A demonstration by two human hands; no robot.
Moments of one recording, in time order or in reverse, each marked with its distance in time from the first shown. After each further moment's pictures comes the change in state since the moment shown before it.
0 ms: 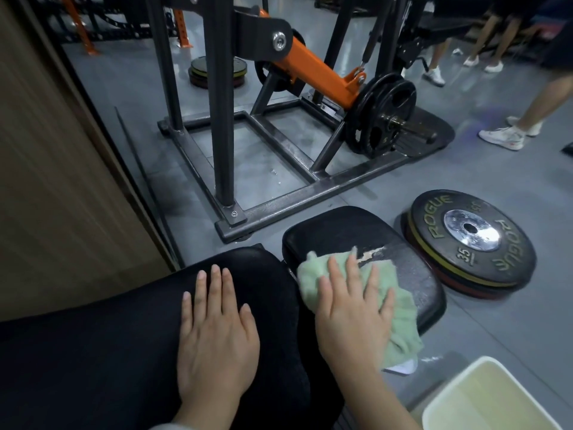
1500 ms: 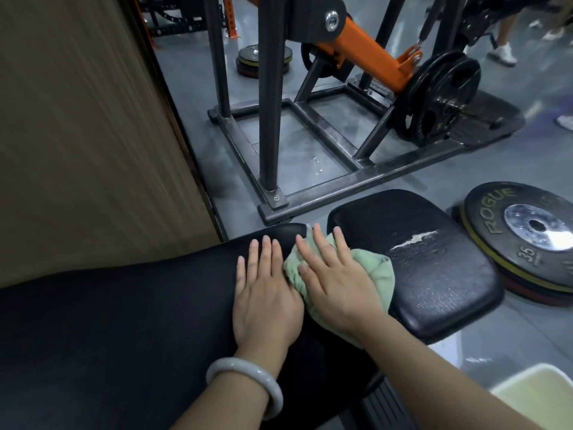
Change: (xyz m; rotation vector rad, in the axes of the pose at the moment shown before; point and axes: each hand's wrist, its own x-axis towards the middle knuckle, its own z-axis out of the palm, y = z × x) left_hand 0.006 0.006 -0.022 -0.081 -0.222 -0.008; right_hand 0.008 -0.036 0.012 0.138 -0.285 -0.632
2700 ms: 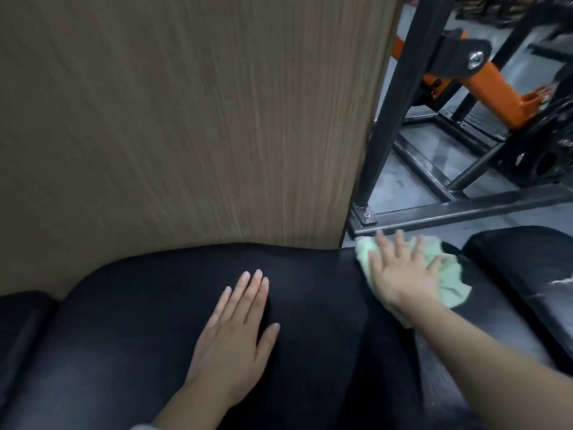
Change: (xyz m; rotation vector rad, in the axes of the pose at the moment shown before) left_hand -0.119 -0.263 -0.076 0.170 0.089 0.062; right_hand 0.049 -0.144 0.034 -0.240 -0.134 0.331
